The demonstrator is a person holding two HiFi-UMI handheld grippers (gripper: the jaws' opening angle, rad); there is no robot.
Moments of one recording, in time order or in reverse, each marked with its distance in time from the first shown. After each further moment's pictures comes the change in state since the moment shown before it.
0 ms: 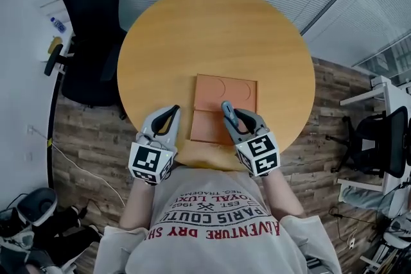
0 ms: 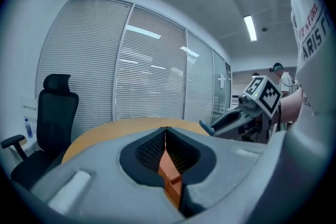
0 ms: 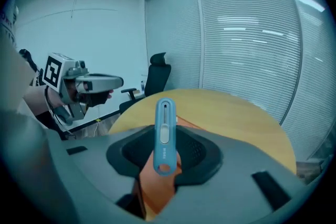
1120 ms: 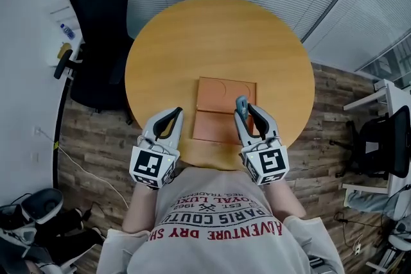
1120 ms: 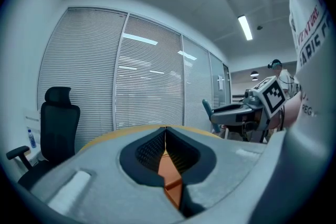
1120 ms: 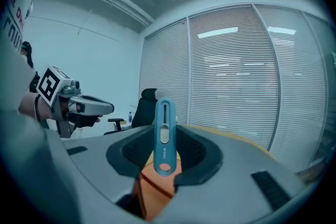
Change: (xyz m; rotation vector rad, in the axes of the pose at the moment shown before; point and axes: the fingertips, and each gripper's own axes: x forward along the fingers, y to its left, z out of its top) left arm -0.032 -0.027 0.044 0.054 -0.048 0.017; right arm -0.077 -0.005 0.064 -0.018 -0.395 -0.153
